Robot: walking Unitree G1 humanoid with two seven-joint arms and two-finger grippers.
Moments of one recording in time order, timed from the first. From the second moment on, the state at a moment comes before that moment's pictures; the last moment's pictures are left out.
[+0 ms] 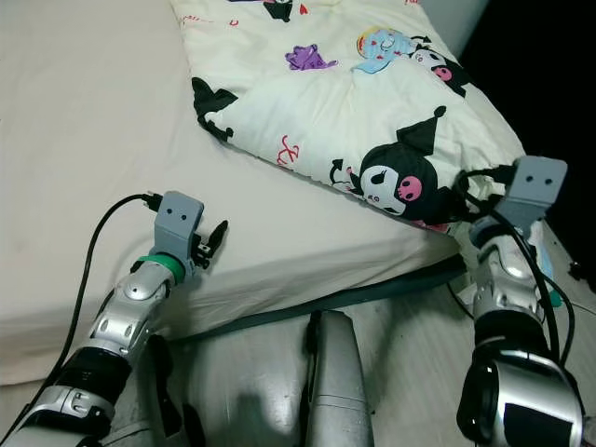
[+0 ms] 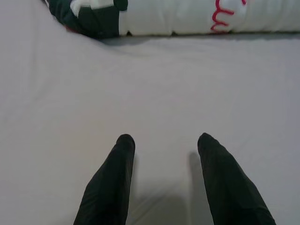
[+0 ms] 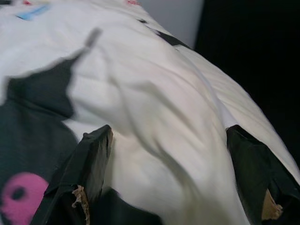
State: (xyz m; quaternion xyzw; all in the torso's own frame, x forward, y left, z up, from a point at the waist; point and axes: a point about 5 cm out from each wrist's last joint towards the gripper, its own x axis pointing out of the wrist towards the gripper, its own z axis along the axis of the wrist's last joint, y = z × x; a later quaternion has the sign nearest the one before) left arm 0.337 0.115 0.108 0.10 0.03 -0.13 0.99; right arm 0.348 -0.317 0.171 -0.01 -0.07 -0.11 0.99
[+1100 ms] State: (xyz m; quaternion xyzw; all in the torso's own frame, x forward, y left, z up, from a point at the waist) left arm 0.336 0.110 0.108 0.11 0.03 -0.14 0.98; right arm 0.357 -0.302 0.164 -0.03 -0.03 -0.02 1.00
